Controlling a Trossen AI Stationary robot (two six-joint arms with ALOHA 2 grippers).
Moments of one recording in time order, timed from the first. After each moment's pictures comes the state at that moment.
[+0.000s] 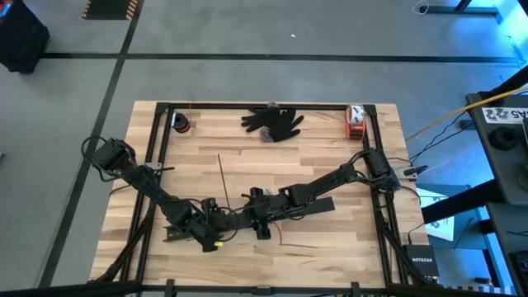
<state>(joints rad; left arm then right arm) -0.65 1.66 0.81 -0.32 -0.36 -0.71 0.27 2.10 1.28 0.11 -0.02 0.12</state>
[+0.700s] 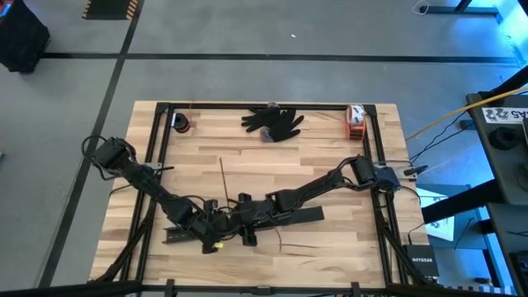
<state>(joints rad) -0.59 1.66 0.81 -0.24 -0.32 -0.64 0.27 2.24 1.50 0.09 -0.03 0.21</state>
